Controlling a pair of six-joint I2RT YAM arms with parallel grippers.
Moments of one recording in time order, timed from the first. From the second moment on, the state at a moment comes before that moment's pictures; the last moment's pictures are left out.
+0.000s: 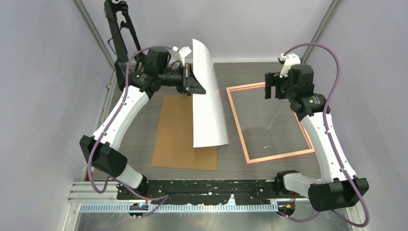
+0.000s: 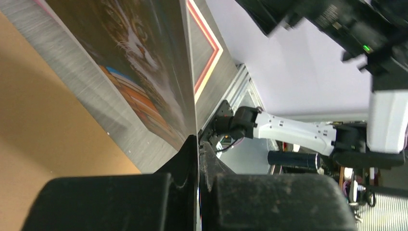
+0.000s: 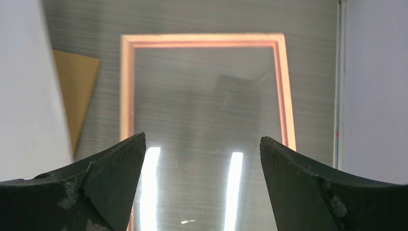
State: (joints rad) left arm -0.42 1.56 1.66 -0.65 0.79 -0.53; right arm 0.16 1.15 1.31 -0.64 0.06 -0.05
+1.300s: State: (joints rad) left arm -0.34 1.50 1.41 -0.41 0.96 -0.74; right arm -0.42 1.79 1.26 -0.53 -0.22 -0.26
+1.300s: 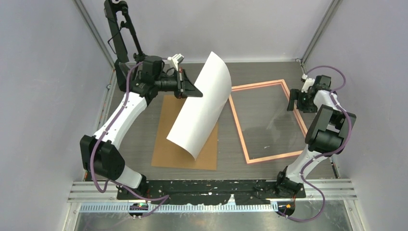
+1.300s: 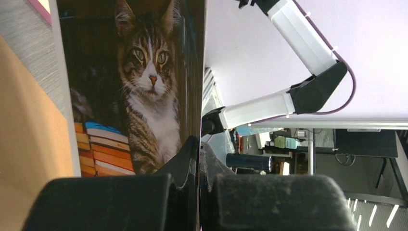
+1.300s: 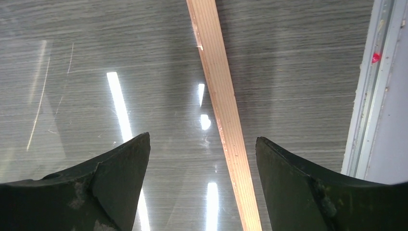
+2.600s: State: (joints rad) left arm -0.29 1.59 1.41 0.17 0.97 -1.26; right arm -0.46 1.86 1.22 -0.58 -0.35 -0.26
